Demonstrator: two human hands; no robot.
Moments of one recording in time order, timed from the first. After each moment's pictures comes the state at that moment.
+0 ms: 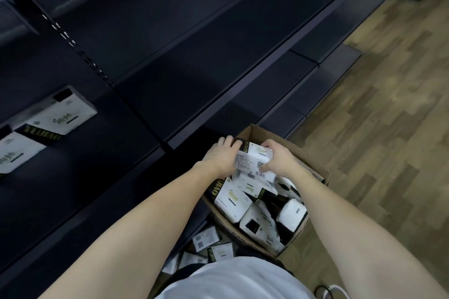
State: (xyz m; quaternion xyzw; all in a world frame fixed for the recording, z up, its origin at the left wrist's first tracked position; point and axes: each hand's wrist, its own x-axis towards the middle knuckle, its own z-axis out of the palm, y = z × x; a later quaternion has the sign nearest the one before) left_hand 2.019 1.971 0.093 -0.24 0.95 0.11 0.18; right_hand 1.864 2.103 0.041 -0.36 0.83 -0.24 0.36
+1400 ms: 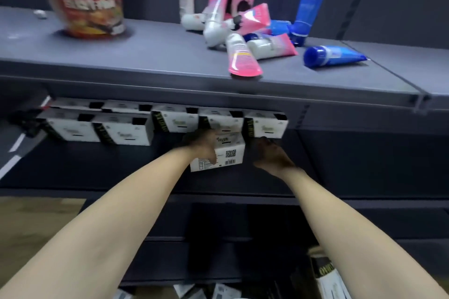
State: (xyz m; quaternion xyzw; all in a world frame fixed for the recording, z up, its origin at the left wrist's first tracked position) left_hand 2.482 1.837 0.259 -0.63 0.74 0.23 -0.05; right_hand 2.239 1.830 0.211 -0.73 0.63 -0.12 0.22
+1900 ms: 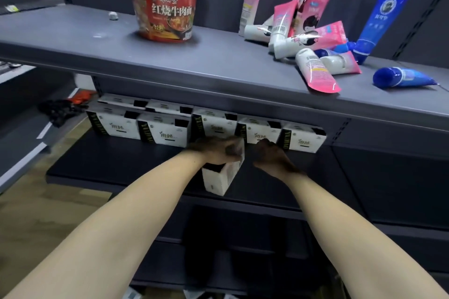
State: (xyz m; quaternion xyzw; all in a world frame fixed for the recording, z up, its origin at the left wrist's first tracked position) left_hand 2.570 1.849 0.264 -0.60 0.76 0.23 0.00; right_hand 2.345 1.816 0.217 -0.76 0.59 -0.15 0.22
